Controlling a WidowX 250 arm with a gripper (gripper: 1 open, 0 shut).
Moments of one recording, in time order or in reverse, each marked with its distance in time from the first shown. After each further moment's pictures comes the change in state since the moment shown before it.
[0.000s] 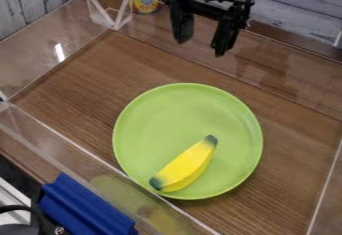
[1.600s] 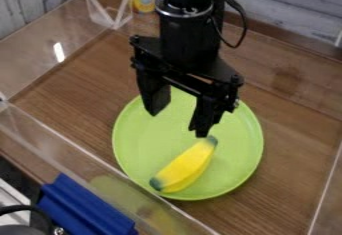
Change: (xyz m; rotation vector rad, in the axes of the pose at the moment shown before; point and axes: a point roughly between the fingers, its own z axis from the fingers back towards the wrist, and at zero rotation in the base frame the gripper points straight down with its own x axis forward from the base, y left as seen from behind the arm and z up) arm -0.105 -0.052 -0.009 0.003 -0.095 -0.029
